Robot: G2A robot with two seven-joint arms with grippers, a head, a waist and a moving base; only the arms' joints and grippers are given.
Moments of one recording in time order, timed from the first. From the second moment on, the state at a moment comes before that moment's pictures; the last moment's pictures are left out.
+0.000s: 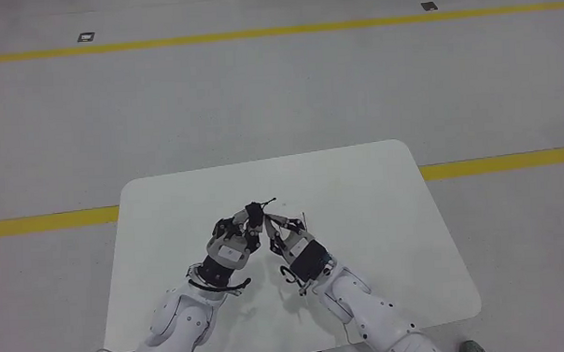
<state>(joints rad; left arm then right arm) 1.61 -1.25 -1.08 -1.83 -1.21 -0.11 -0.60 -1.52 -1.28 0.97 -1.54 -1.56 -0.07 -0.72</state>
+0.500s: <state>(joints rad) 1.60 -1.25 -1.09 -1.82 -1.22 -0.12 -0.60 -1.52 -1.28 0.96 -1.53 -1.56 -0.07 -0.72</state>
